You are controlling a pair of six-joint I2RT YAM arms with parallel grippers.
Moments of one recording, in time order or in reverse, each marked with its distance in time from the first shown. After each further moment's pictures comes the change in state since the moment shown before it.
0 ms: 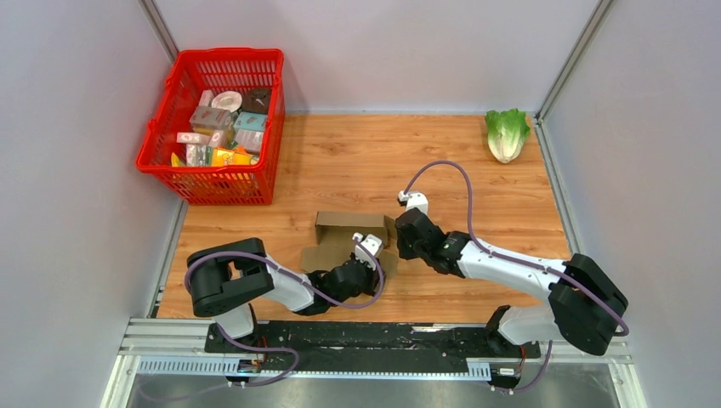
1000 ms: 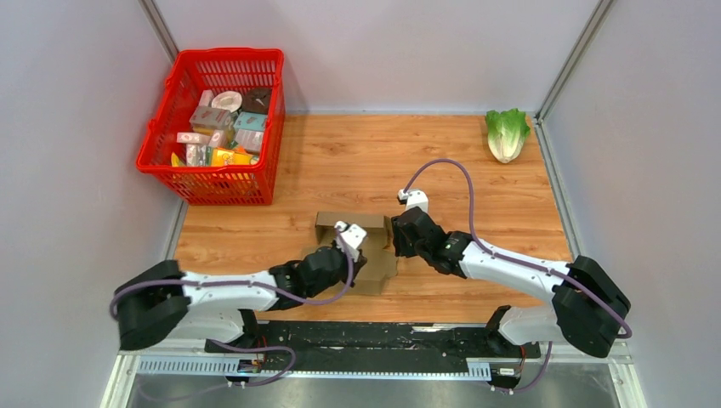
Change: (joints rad) left arm 0.111 -0.566 -0.071 -0.430 0.044 0.193; right arm 0.001 -0.011 0.002 0.017 0.025 -0.041
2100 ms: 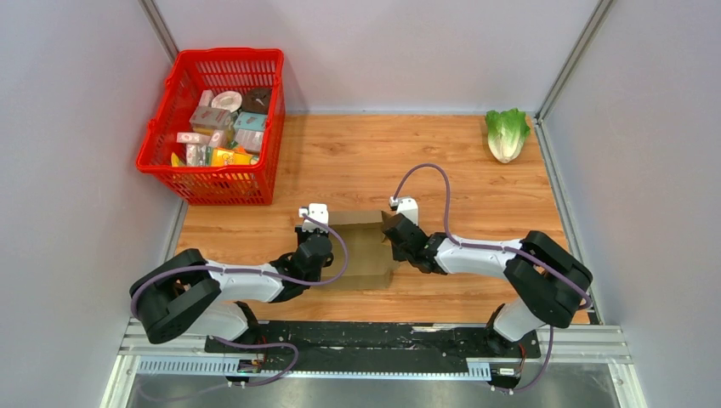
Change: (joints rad) left arm 0.171 0.258 -0.025 0.259 -0.572 0.013; right arm 0.020 0.240 0.009 0.106 0.073 0.061
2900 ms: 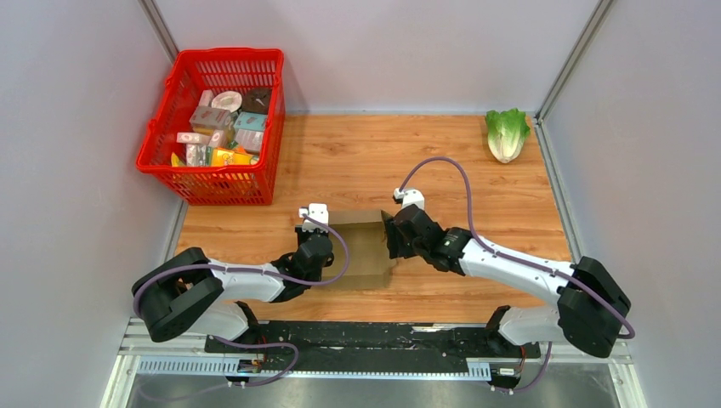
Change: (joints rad) left arm 0.001 0.008 0.000 0.013 -0.014 0.004; right arm 0.004 -0.253 0.071 -0.224 -0.118 -0.045
